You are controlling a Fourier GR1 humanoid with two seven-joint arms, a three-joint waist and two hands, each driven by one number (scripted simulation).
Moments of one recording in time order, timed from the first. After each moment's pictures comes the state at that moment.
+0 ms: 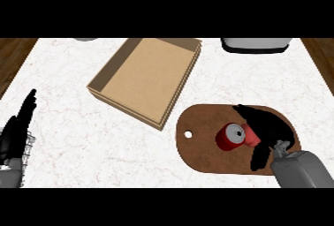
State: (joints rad) left arm -0.08 0.39 0.13 -1.33 -0.19 0.13 0.04; right arm -0.23 -0.32 0.24 -1.53 0.82 0.61 0.43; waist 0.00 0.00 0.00
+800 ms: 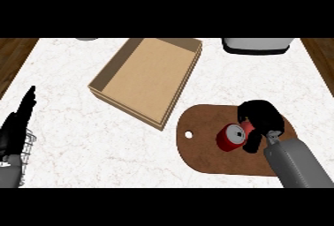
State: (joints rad) left arm -0.11 0.37 0.17 -1.33 -0.21 0.10 0.05; right arm -0.34 -0.32 0.24 -1.23 1.05 0.28 0.22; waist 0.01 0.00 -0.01
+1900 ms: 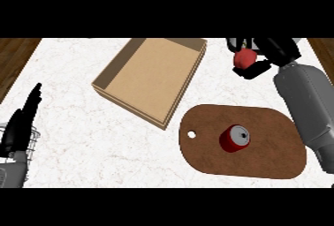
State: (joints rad) left arm -0.13 0.36 0.16 -1.33 -0.23 0.09 0.06; right arm -0.93 -0.37 -0.02 -0.69 0.88 -0.10 -0.50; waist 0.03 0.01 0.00
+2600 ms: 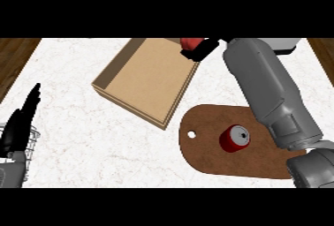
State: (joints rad) left arm -0.13 0.36 0.17 -1.32 -0.24 0.08 0.06; right arm -1.24 -0.15 -0.10 -0.50 0.78 -0.02 -0.42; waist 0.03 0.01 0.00
